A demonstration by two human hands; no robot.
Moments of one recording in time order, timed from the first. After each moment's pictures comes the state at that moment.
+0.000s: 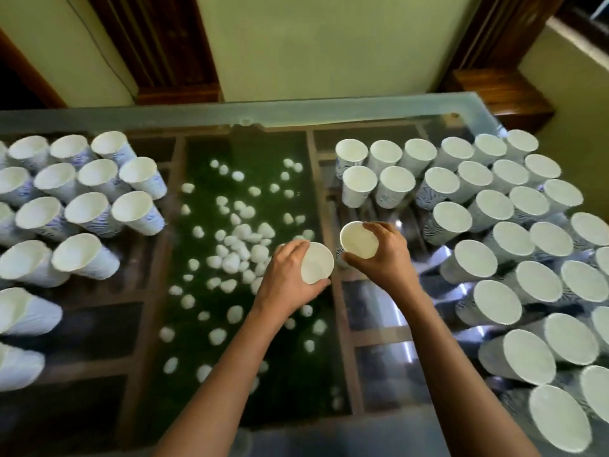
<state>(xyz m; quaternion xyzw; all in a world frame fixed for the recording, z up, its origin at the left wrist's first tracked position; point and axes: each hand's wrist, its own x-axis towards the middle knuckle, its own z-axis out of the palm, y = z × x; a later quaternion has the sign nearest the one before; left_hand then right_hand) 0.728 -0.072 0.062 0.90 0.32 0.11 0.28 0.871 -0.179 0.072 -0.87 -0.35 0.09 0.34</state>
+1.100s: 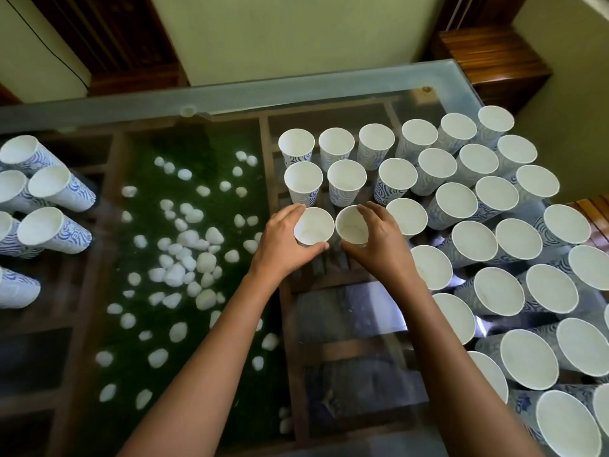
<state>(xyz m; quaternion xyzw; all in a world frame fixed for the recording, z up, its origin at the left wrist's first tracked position) 0.870 -0.080 0.048 0.88 0.32 0.13 0.32 0.984 -0.214 0.050 -0.88 -0.37 0.11 0.28</state>
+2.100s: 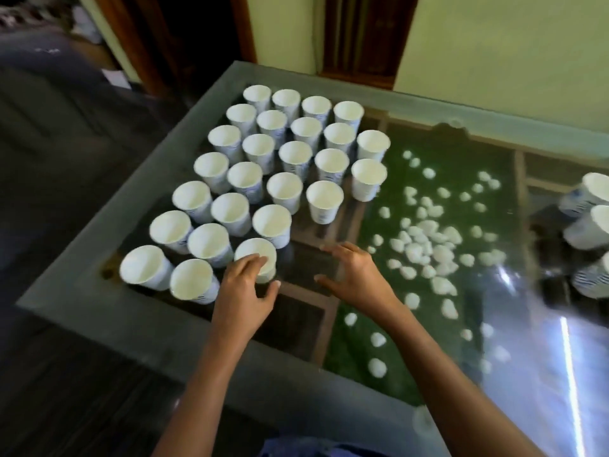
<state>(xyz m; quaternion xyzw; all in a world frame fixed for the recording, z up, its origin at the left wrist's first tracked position) 0.337 0.040 0.068 0.77 0.56 0.23 0.19 0.537 0.009 0.076 -0.68 -0.64 0.25 0.25</state>
